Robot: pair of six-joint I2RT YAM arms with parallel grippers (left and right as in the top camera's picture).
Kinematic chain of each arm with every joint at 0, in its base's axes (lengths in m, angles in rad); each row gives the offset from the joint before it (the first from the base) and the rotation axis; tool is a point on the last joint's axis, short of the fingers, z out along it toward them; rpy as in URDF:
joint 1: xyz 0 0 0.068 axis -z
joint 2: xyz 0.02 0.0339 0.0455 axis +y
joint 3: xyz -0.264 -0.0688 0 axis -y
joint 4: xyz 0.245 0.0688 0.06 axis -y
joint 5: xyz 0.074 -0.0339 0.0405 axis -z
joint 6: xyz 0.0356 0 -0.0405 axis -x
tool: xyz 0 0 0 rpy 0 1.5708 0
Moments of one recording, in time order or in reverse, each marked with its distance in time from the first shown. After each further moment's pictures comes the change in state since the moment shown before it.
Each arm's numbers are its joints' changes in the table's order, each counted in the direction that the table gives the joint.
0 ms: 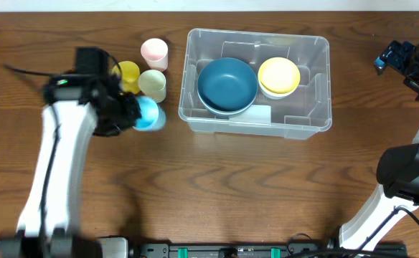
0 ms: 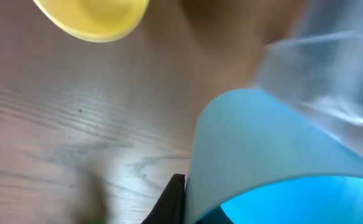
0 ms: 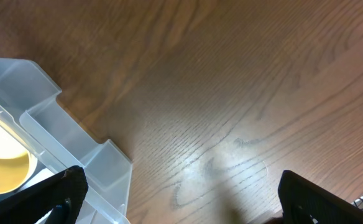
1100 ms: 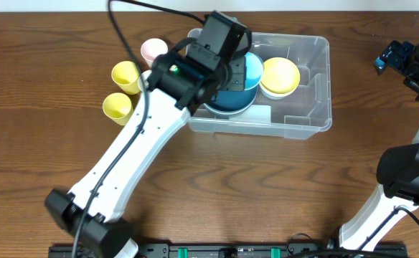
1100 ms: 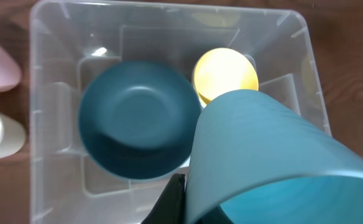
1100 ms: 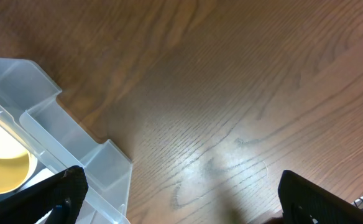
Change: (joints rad) left arm 0.636 0.272 0.469 0.224 -0.249 0.114; right arm 0.000 0.000 0.000 0.000 0.000 0.000
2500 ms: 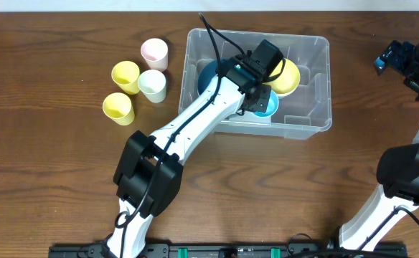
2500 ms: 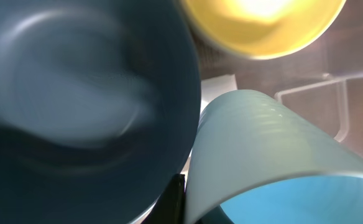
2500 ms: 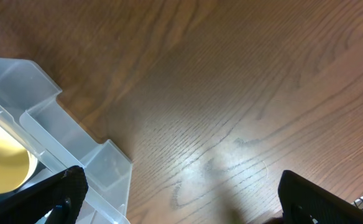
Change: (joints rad) left arm 0.082 0.360 0.004 0.022 0.029 -0.048; right arm 0.000 0.000 0.000 0.000 0.000 0.000
